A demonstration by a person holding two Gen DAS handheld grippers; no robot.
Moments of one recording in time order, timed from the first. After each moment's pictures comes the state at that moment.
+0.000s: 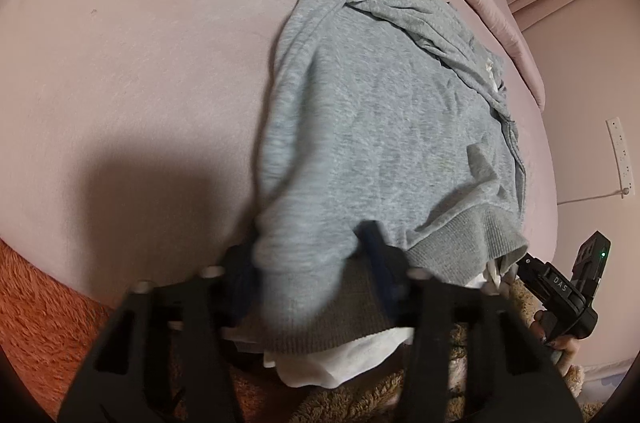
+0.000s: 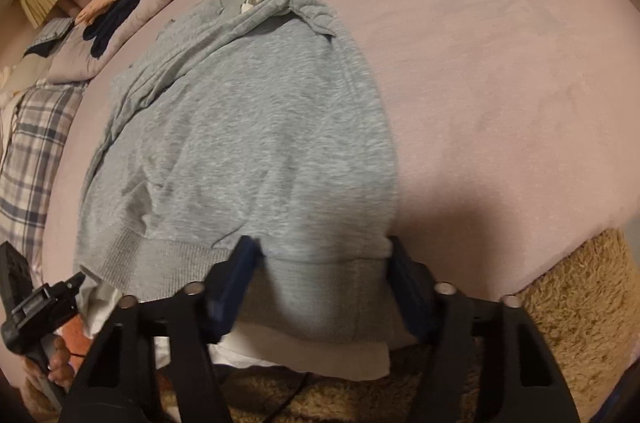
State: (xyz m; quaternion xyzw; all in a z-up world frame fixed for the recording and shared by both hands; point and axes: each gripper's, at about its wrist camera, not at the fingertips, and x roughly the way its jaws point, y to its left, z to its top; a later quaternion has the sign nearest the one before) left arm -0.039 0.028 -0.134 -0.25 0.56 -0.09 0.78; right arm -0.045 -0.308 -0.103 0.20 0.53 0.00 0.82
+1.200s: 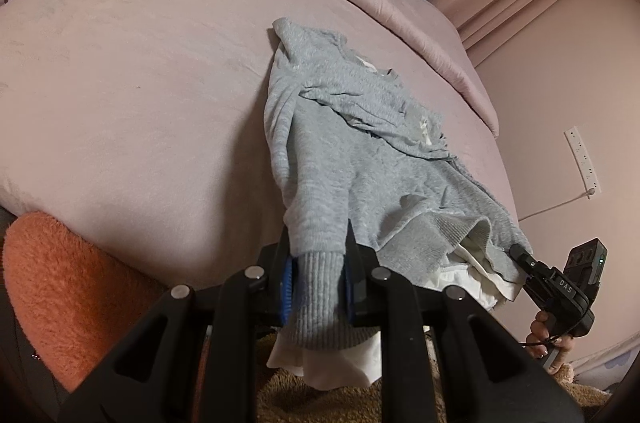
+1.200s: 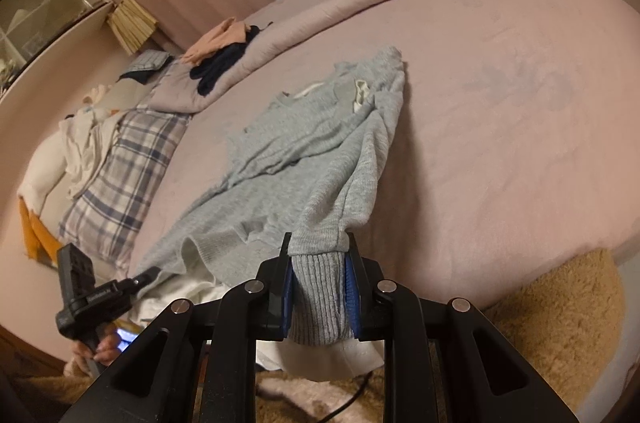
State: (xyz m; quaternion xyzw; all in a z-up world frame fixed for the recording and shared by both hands) left arm -0.087 0.049 -0.045 -0.26 0.47 -0.12 0.84; right arm -0.086 -0.303 -0.015 0.25 0.42 0.13 0.86
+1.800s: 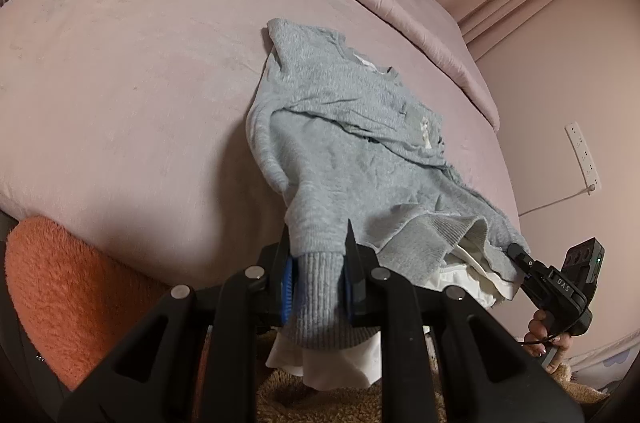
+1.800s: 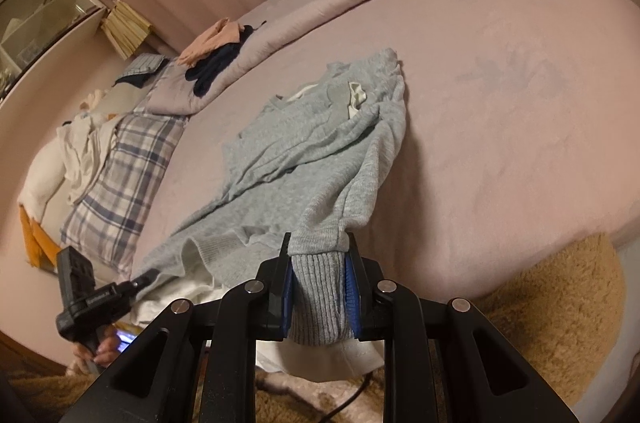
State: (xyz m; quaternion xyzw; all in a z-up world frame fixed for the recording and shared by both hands) left arm -0.056 0.043 -0.043 -0.26 0.48 -0.13 0.83; right arm -0.080 -0.303 -0.017 0.26 0.42 0.12 0.86
